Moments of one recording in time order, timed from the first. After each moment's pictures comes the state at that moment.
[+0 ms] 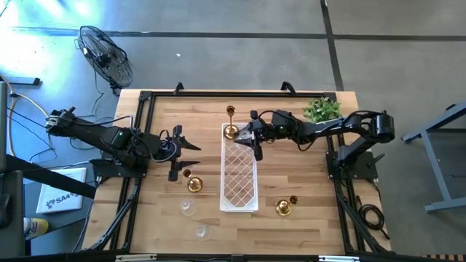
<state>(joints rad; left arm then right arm) -0.30 0.87 0.84 -0.34 -0.32 0.00 -0.20 1.56 0.77 0.66 -0.29 0.03</state>
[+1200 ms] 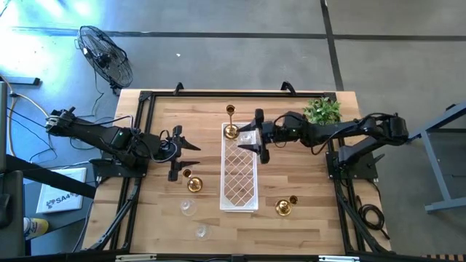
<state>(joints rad) -0.29 0.87 0.84 -0.35 -0.32 -0.01 -0.12 1.41 0.77 0.67 -0.24 -0.08</state>
